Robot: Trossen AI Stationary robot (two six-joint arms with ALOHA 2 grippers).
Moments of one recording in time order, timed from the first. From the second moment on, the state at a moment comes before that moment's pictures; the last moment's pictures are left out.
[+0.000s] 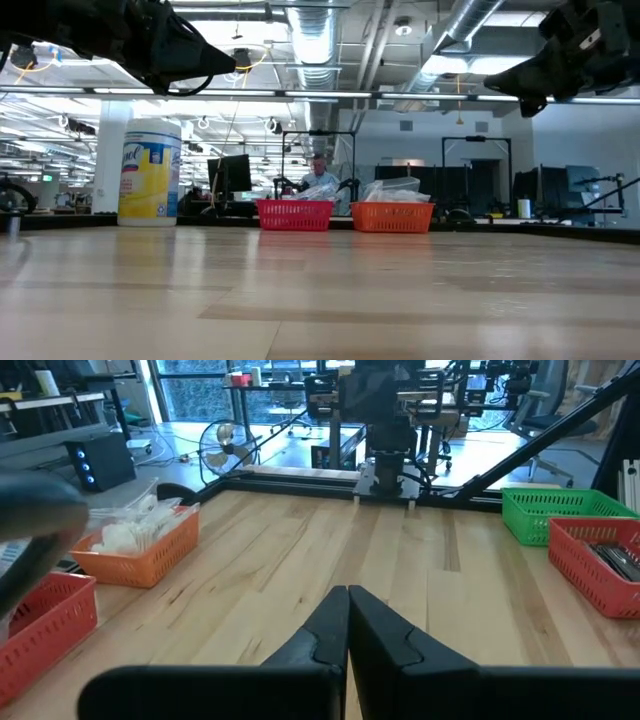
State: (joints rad) left arm -0.47 1.20 0.36 0.67 -0.77 -0.11; right arm 0.03 0.31 0.16 0.07 0.16 0.05
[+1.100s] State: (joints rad) left arm -0.49 1.16 0.36 0.62 -0.61 0.04; right arm -0.06 0.22 0.01 0.04 0.13 0.20
